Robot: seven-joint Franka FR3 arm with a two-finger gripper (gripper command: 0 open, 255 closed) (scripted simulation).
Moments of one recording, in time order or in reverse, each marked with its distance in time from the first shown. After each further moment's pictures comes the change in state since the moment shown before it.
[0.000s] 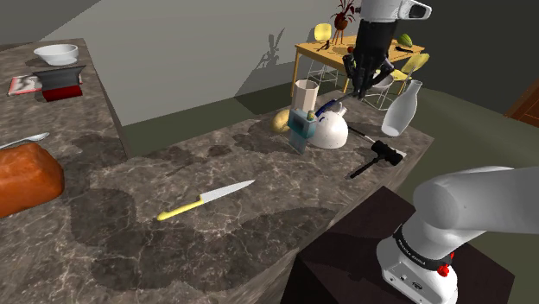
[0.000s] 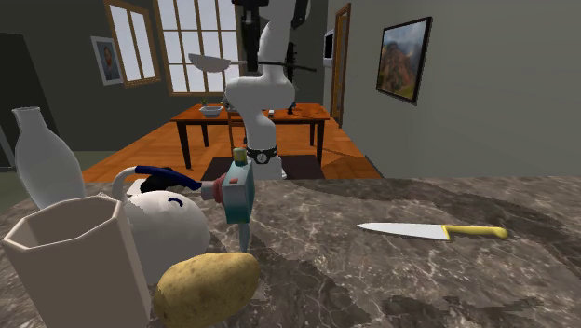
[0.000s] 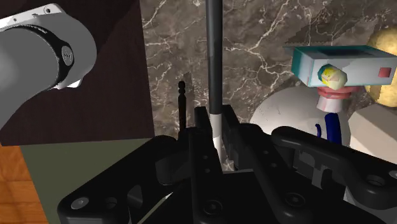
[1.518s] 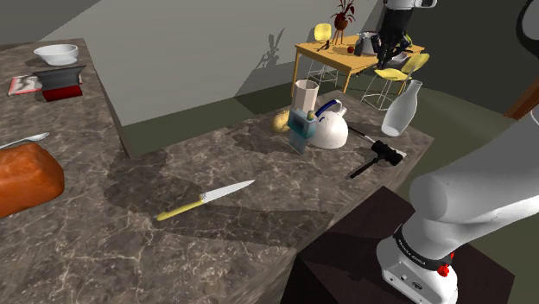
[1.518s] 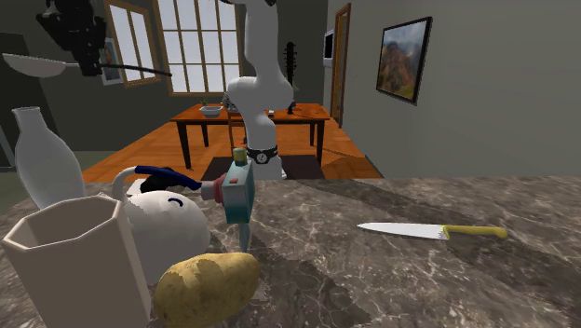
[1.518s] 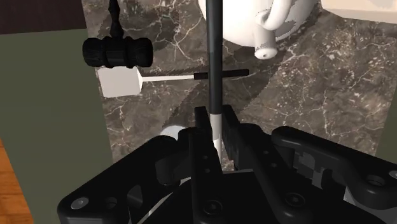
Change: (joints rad) arm -0.184 0.572 -0.271 0.454 -0.210 0.117 -0.387
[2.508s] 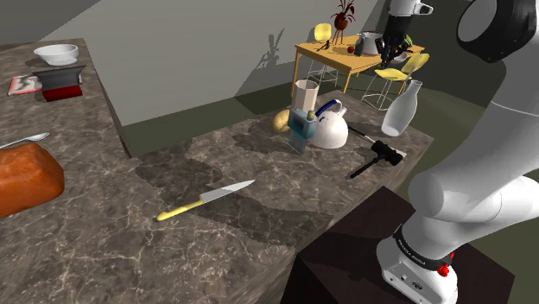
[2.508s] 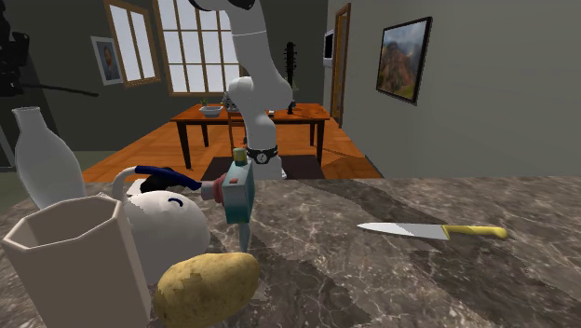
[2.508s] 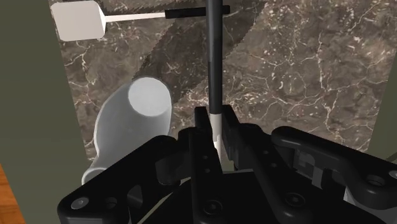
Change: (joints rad) arm -0.068 0.326 -0.063 0.324 -0.001 0.010 -0.130
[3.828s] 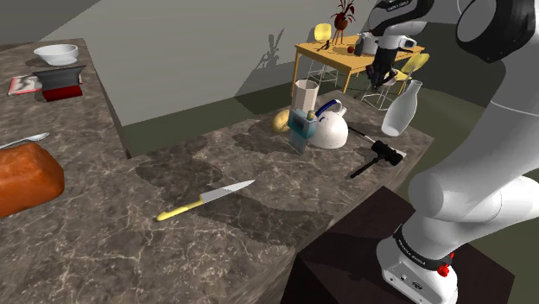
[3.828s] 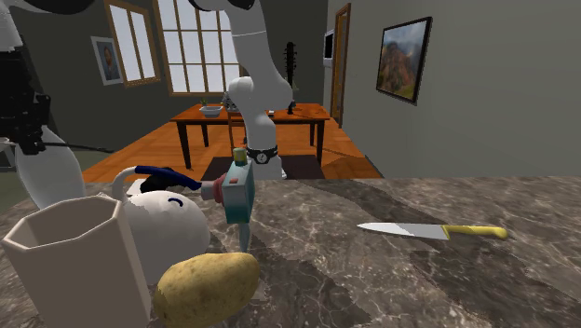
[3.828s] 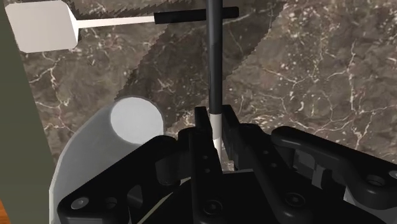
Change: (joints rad) arm -0.001 0.004 0.000 -0.263 -0.003 0.267 0.016
